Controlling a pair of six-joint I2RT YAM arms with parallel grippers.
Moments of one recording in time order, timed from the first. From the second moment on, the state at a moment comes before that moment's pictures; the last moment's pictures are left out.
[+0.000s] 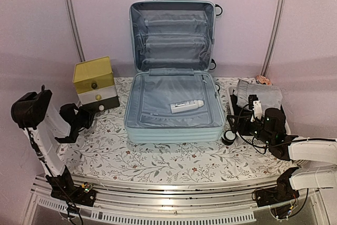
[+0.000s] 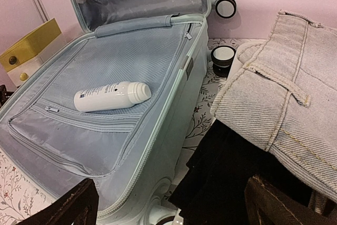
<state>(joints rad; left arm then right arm) 0.15 1.88 0.47 1.10 0.32 -1.15 0.47 1.06 0.28 0.51 0.04 0.26</state>
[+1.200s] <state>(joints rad) 0.15 1.86 0.40 1.30 0.53 -1.28 0.47 1.06 0.28 0.51 0.04 0.26</state>
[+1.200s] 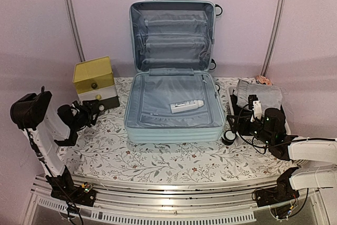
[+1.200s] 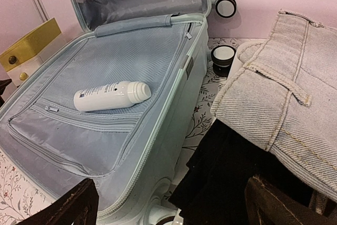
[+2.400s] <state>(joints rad) 0.15 2.01 0.59 1.33 0.44 -1.40 0.47 1.07 0.28 0.52 0.04 0.26</state>
